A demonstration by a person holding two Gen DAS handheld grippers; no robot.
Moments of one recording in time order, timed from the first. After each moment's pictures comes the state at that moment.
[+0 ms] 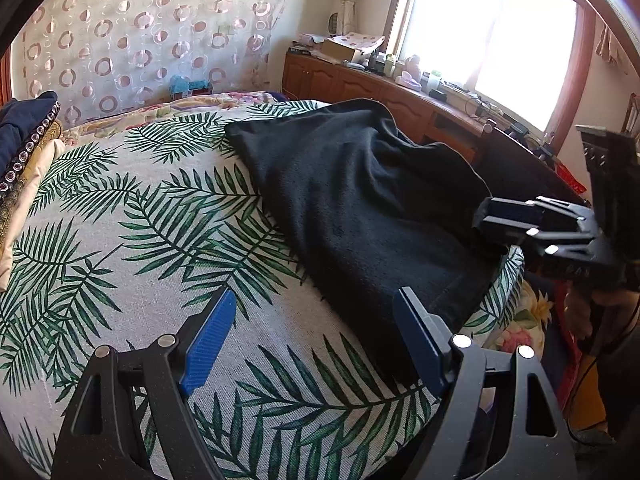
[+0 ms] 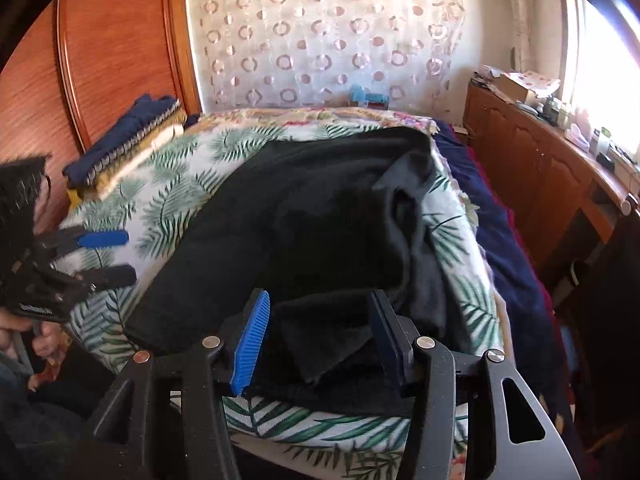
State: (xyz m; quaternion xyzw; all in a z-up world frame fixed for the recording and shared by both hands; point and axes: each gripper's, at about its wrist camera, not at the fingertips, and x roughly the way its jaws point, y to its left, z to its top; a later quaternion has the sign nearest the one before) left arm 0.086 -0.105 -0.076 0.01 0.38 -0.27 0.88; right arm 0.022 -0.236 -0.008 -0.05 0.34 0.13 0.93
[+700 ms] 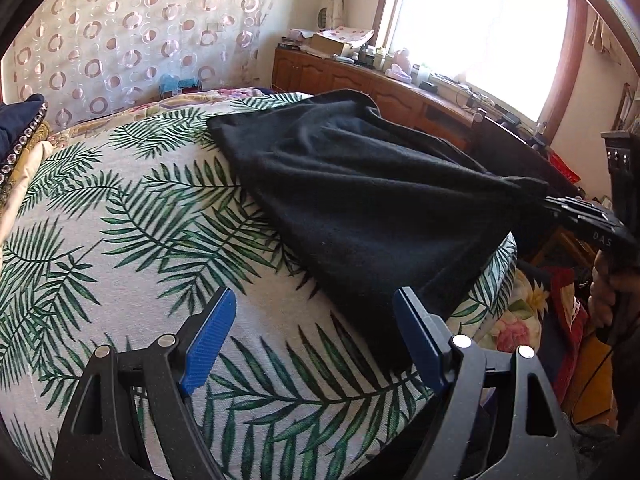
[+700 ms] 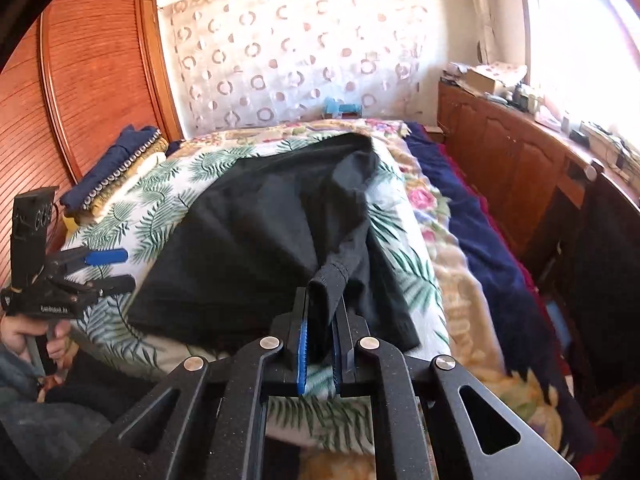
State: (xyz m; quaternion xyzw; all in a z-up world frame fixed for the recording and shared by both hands) left arm 0.078 -0.119 -0.080 0.02 0.39 -0.29 0.88; right arm -0.027 -0.281 -0.004 0.00 0.32 0.09 0.94
